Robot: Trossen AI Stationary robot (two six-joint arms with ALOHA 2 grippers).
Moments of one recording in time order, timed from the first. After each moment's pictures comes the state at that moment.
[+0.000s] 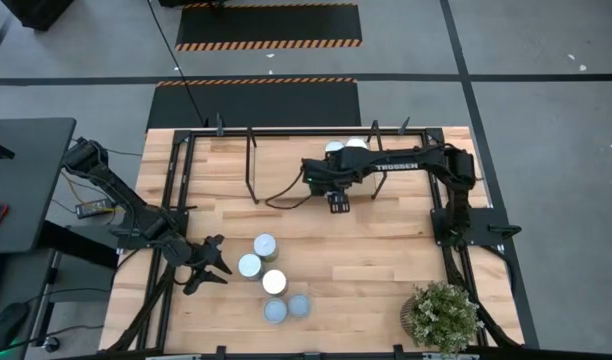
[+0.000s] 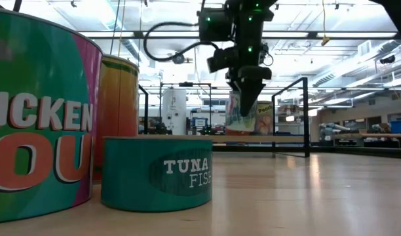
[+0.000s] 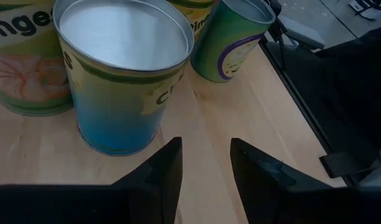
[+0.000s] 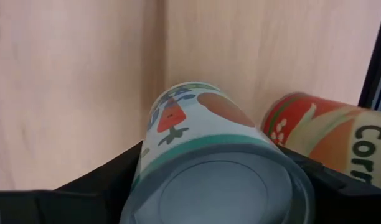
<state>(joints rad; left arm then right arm) -0.76 0.81 0.13 0.16 -0.22 -0.53 -0.16 1.92 1.60 -1.09 0.26 -0.24</state>
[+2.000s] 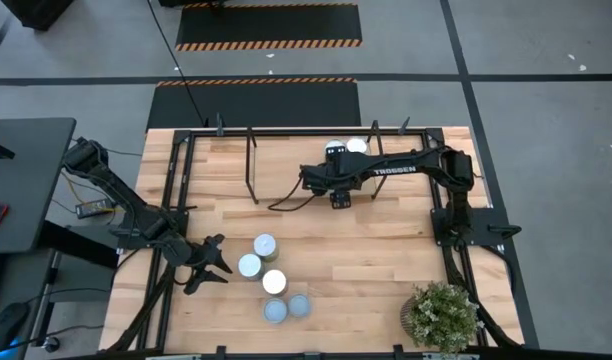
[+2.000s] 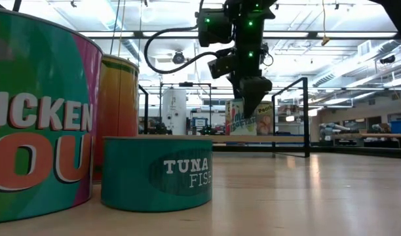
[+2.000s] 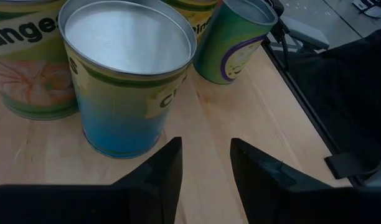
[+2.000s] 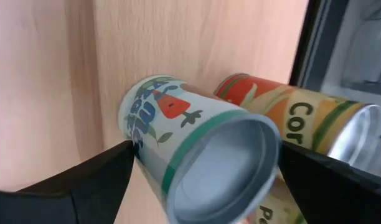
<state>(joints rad) -0.76 0.81 0.13 0.16 -0.23 -0.51 -0.13 1.93 1.58 -1.09 0.53 -0.24</state>
